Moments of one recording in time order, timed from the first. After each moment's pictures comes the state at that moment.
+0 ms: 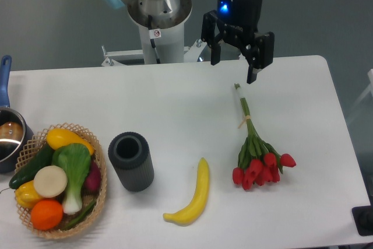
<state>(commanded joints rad) 2.64 -1.57 -1.54 -1.27 1.34 1.40</state>
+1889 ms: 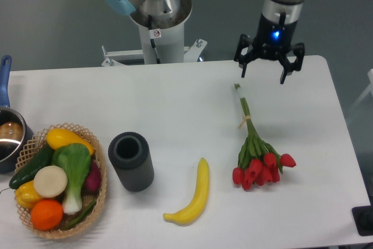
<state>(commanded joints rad) 2.89 -1.68 -1.80 -1.13 1.28 1.04</state>
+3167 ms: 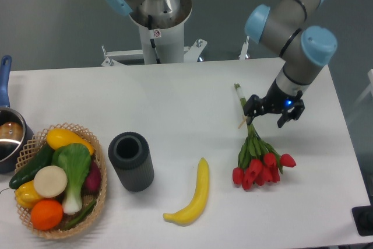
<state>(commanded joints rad) 2.81 -2.02 -1.72 -1.05 1.32 0.82</state>
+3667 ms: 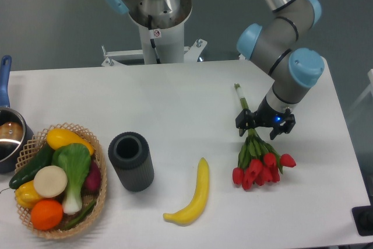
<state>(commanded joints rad) 2.78 -2.07 -1.72 -0.97 1.36 0.82</state>
